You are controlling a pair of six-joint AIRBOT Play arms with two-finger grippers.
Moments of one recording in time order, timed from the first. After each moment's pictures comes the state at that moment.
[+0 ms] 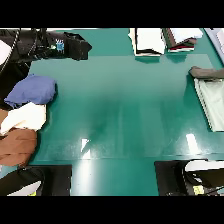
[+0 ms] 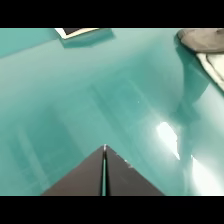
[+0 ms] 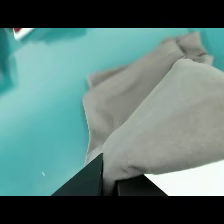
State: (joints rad) left arm -0.51 -1.16 1.59 1.28 -0.89 -1.57; right arm -0.76 -1.54 1.75 -1.05 1.15 1.40
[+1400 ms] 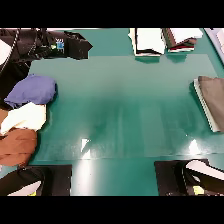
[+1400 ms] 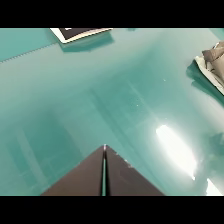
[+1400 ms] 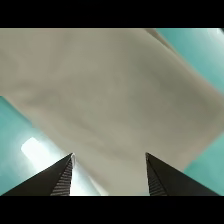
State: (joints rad) left arm -0.51 -1.16 1.59 1.28 -0.88 -1.56; right arm -1.02 -1.20 1.29 -1.36 1.29 1.34
